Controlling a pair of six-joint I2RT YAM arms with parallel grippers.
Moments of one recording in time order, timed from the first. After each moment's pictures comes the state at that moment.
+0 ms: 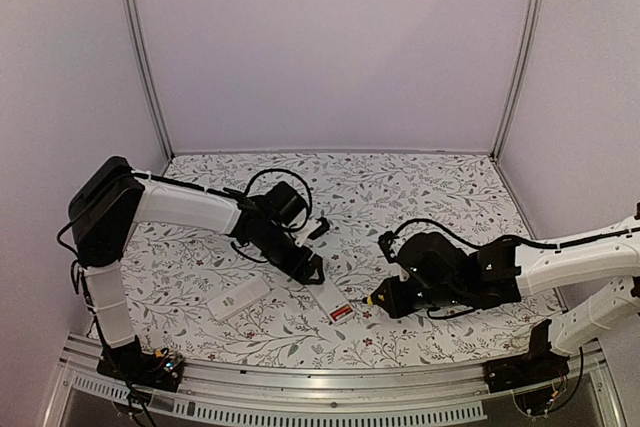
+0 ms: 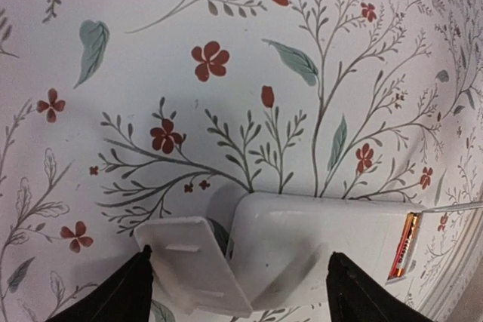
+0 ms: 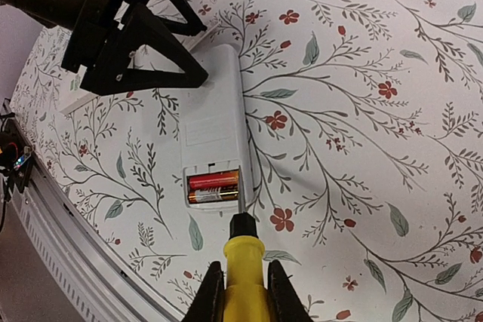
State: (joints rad) left arm -0.83 1.92 1.18 -0.39 0.28 -0.17; right arm 1.20 1.33 0.74 -0.26 0.18 0.75
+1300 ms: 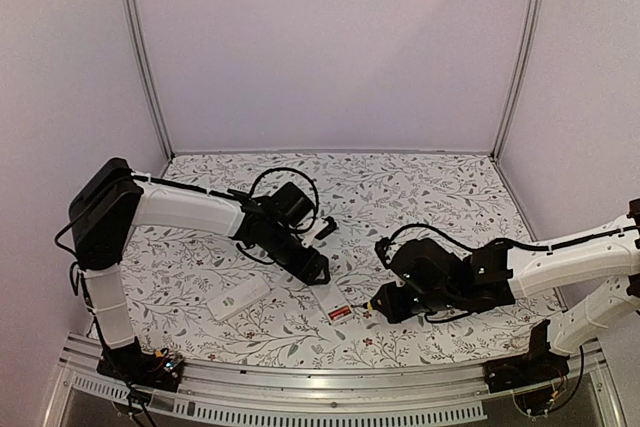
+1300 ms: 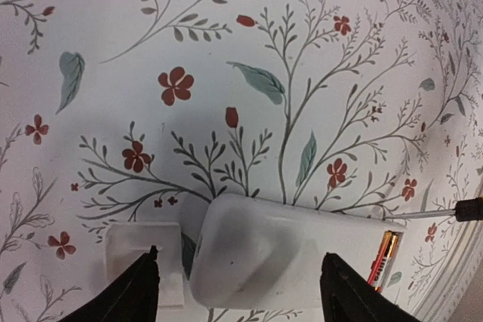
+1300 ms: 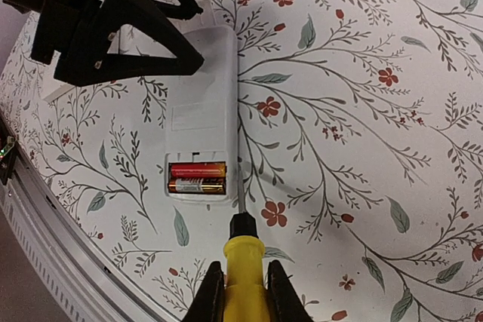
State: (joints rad) left arm -0.87 1.91 1.20 -0.37 0.24 -0.19; right arm 1.21 1.37 0.75 -0.27 0.19 0.74
